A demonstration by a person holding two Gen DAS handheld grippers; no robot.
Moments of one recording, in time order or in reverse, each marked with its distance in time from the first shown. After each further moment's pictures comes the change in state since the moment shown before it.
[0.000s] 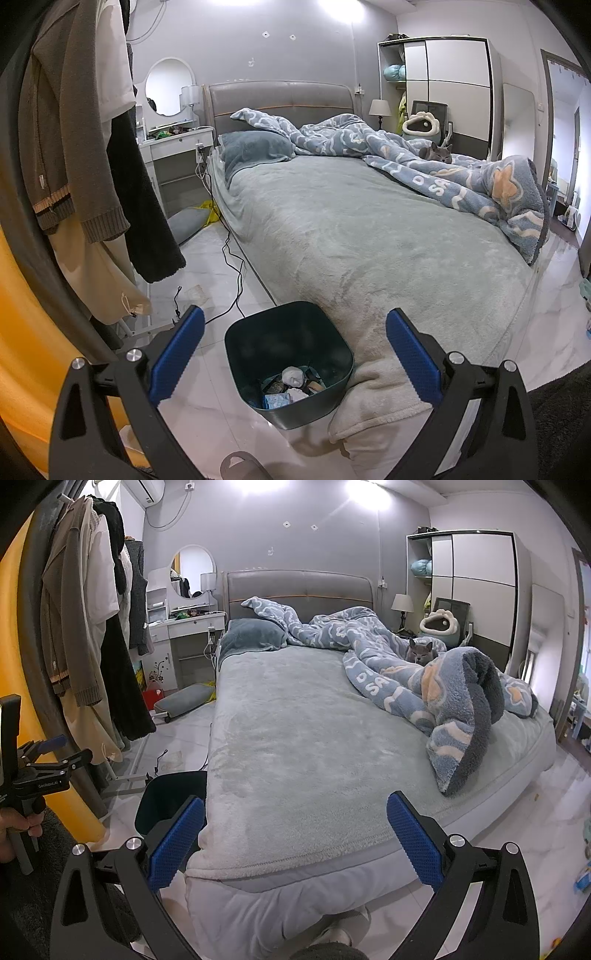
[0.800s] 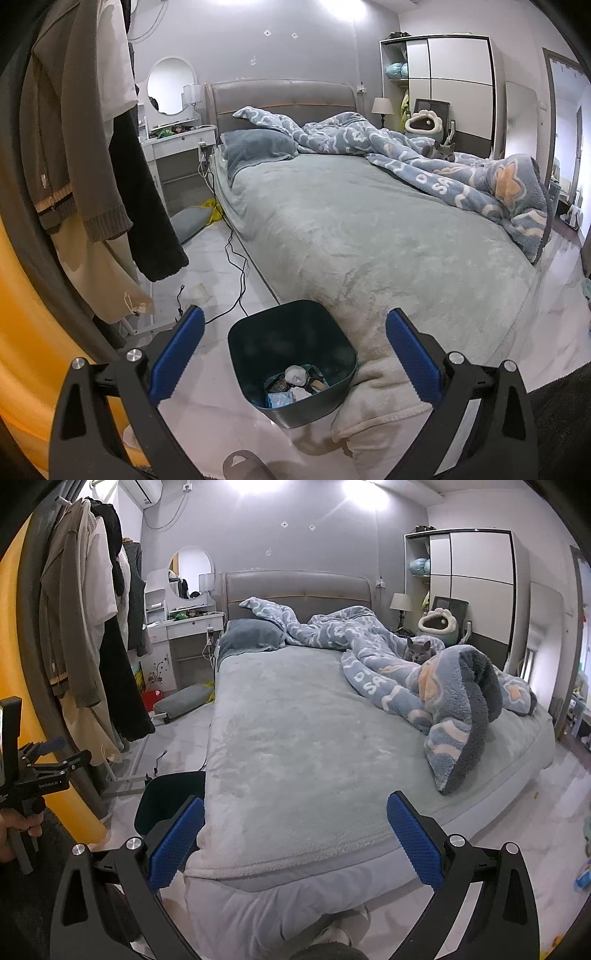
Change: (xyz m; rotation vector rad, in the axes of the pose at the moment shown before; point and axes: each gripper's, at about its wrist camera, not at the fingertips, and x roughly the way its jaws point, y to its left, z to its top) left arm 0.001 0.003 0.000 0.001 0.004 0.005; right arm 0.000 -0.002 0.000 0.002 0.002 0.001
